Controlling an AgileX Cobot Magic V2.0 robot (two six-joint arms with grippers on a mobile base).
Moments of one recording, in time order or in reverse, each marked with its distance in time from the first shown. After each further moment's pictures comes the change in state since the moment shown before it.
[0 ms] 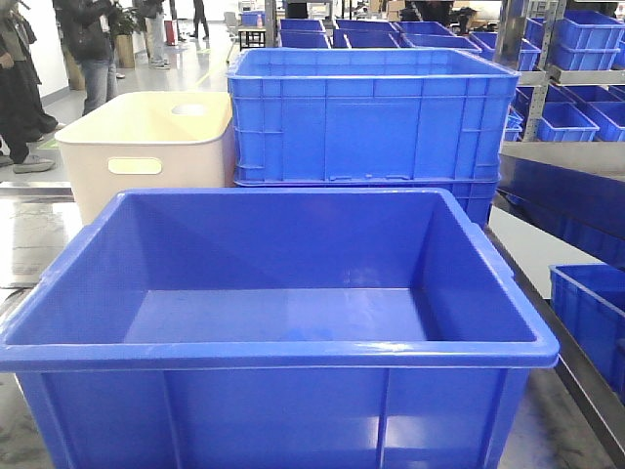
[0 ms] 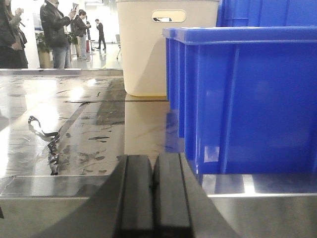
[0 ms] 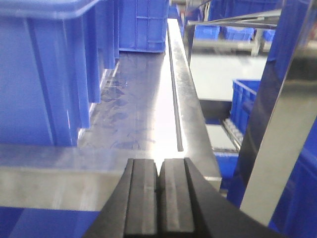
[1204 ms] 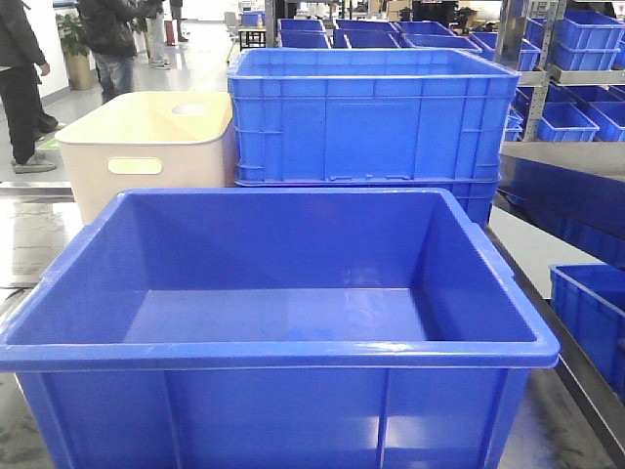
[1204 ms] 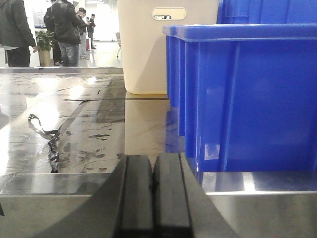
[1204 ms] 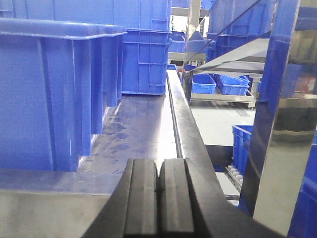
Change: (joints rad) left arm 0.000 -0.001 0.000 0.000 0.007 0.000; right arm -0.006 -0.129 0.172 -0.002 -0.241 0.006
